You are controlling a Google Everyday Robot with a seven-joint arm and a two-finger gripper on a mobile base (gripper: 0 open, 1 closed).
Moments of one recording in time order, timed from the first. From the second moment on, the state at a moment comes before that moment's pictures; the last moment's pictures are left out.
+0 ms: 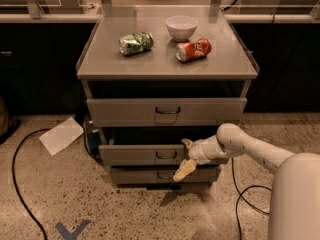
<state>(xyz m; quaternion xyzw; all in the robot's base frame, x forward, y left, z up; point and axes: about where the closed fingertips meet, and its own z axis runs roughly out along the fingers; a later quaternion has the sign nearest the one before) 0.630 -0.085 0.434 -0.55 0.73 0.29 0.29</state>
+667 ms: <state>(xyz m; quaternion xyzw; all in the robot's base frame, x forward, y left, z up) 0.605 -0.082 0.440 -0.55 0.73 0.31 0.28</state>
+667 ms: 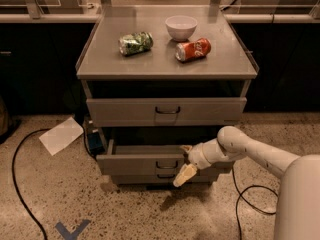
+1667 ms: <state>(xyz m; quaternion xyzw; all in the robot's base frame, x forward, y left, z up) 0.531 -0.081 0.439 -0.56 0.72 0.33 0.23</state>
